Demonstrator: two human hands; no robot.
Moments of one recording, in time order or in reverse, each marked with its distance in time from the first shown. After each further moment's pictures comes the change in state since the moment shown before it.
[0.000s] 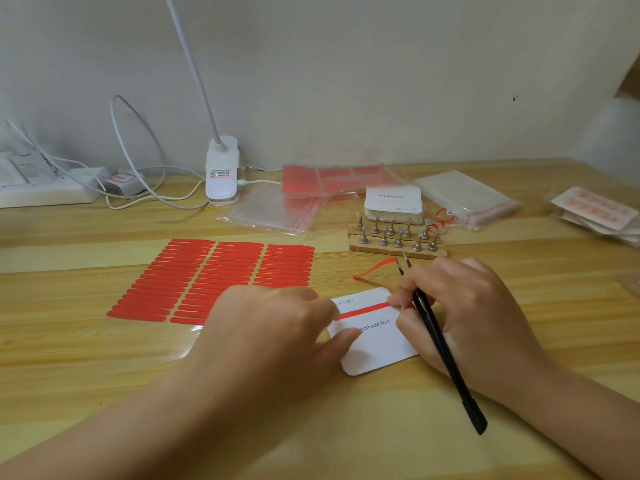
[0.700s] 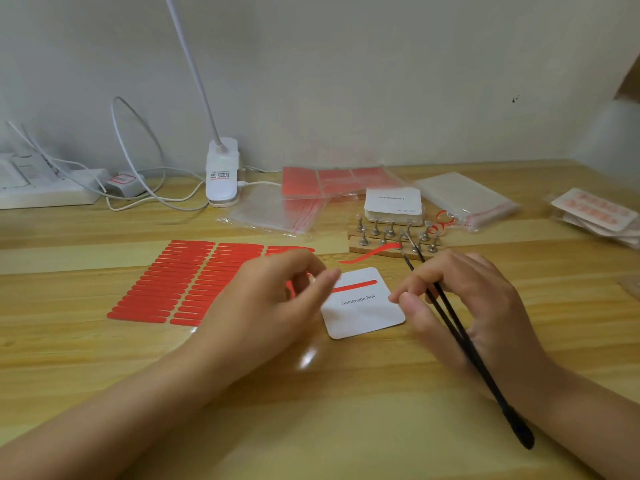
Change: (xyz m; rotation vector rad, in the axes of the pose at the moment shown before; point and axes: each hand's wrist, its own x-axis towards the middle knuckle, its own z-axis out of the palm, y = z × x) left_hand 0.012 -0.017 0.013 -0.706 0.087 -0.269; right_hand 0.000 -0.006 -0.003 0.291 0.152 -0.011
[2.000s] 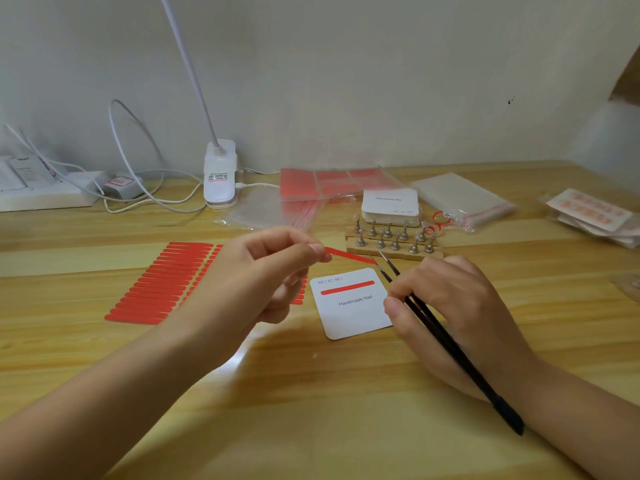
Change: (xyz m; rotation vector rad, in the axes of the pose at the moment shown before) left_hand 0.008 0.018 -0.019 -0.759 -0.115 -0.288; right_hand 0.002 0.002 0.005 -0.161 -0.027 -0.135
